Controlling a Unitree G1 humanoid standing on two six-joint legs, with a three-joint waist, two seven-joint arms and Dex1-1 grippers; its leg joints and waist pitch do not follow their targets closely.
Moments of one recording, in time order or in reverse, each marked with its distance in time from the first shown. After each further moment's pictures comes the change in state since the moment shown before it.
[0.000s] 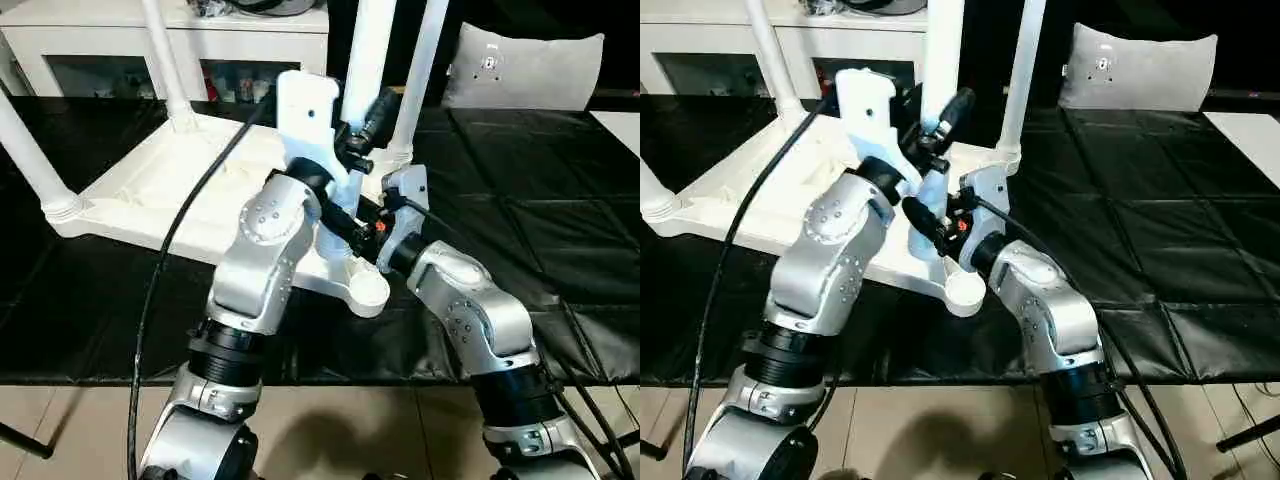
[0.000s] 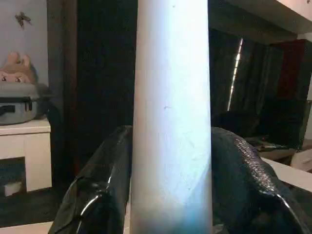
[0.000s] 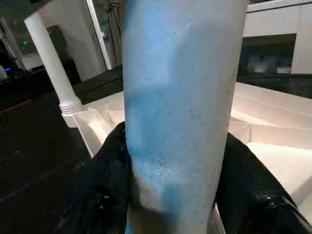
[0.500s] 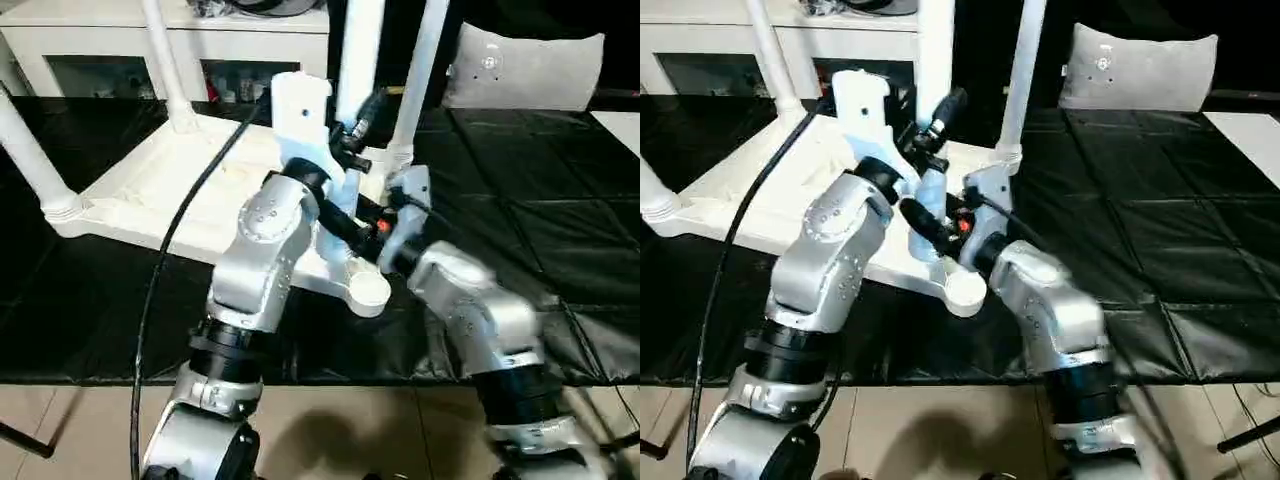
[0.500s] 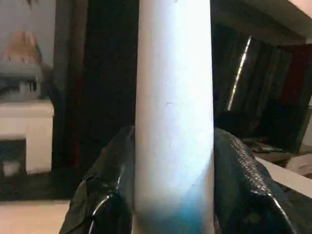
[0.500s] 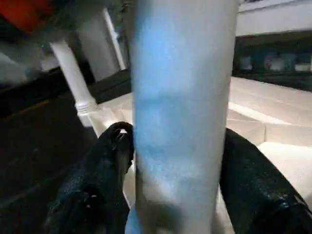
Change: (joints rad) left arm -0.012 0.006 0.073 0.058 -0.080 0.052 -0.019; right arm -0.002 -0.047 -0.019 -0.022 0.049 0.028 0.085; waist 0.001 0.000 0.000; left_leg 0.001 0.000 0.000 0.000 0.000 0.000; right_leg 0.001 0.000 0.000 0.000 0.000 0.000
